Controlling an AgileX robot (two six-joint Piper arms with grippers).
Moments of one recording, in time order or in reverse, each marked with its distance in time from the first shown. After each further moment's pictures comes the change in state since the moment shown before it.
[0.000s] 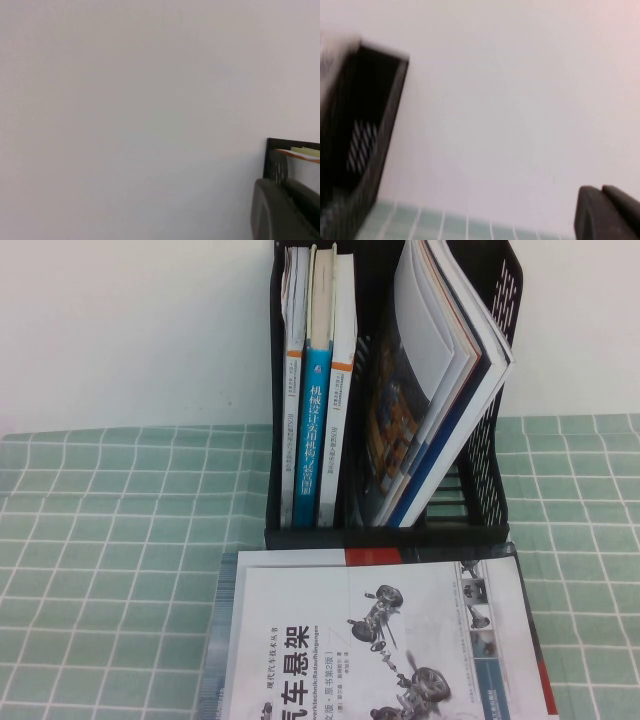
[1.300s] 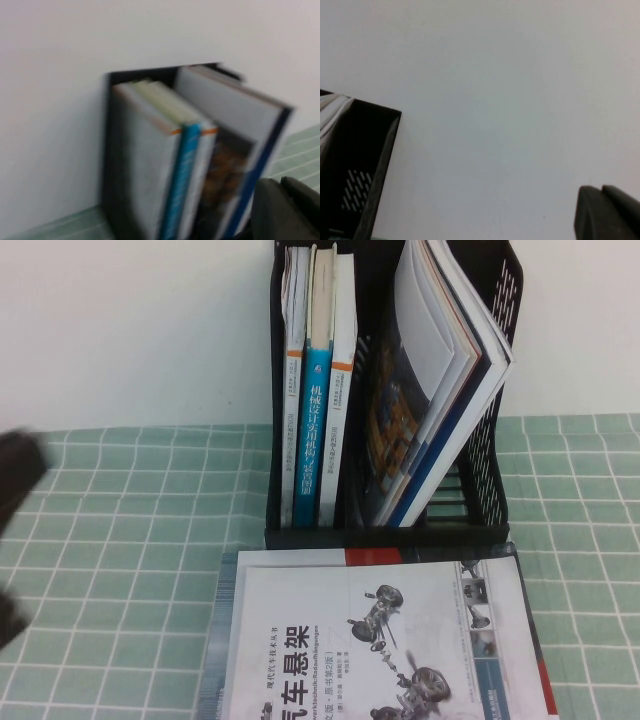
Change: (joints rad) right arm 0.000 0.243 -0.428 0.149 0.208 -0.127; left arm 0.000 0.583 -0.735 -0.873 0.810 0.880
